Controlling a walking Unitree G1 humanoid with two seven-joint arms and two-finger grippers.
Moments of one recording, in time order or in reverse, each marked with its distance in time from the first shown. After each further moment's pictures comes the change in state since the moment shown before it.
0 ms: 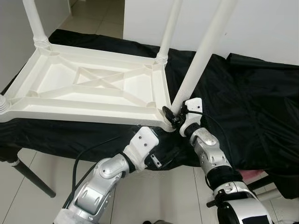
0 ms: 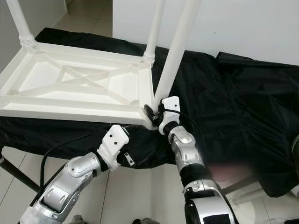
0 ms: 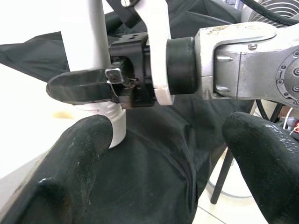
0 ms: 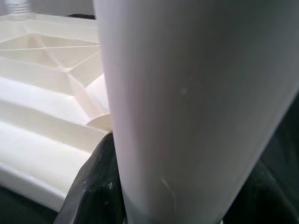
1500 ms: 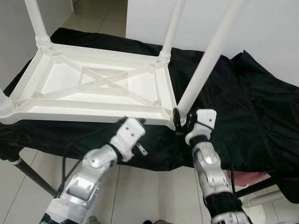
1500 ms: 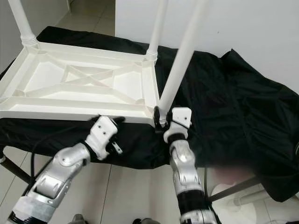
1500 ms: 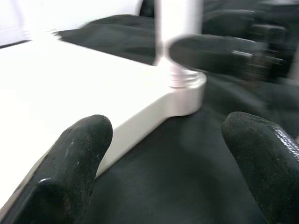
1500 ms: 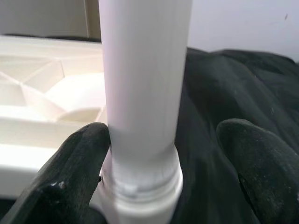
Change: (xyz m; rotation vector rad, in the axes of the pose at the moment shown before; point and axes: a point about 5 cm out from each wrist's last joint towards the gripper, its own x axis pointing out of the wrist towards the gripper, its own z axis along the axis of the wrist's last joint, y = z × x) left arm -0.012 0.046 -0.011 0.081 0.054 0.137; right arm -0.049 0.002 -0.006 -0.023 -0.103 -0.259
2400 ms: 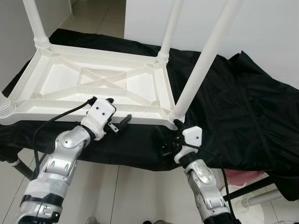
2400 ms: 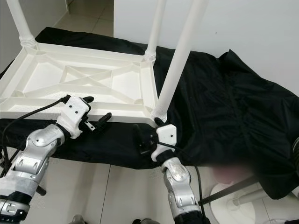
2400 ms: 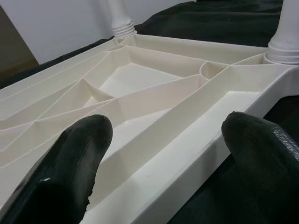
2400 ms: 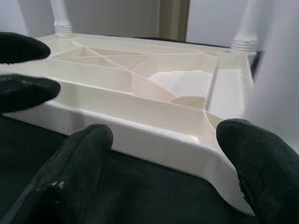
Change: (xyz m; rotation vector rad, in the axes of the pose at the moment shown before) left arm -0.021 0.080 -0.002 0.180 0.062 0.198; right arm -0.024 0.042 -0.003 0.045 -0.029 0.332
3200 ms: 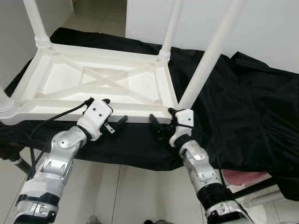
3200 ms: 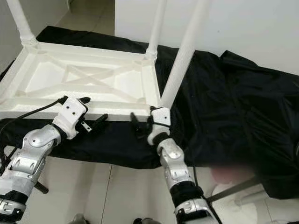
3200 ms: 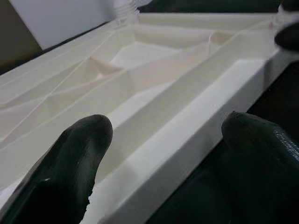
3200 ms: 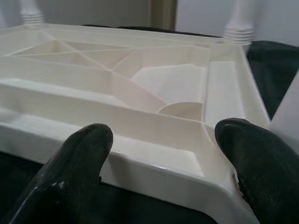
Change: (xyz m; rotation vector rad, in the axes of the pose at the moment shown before) left arm -0.006 0.004 -0.013 0.033 0.058 -0.008; right arm 0.040 -0.032 -0.005 -0.018 0.061 -0.081
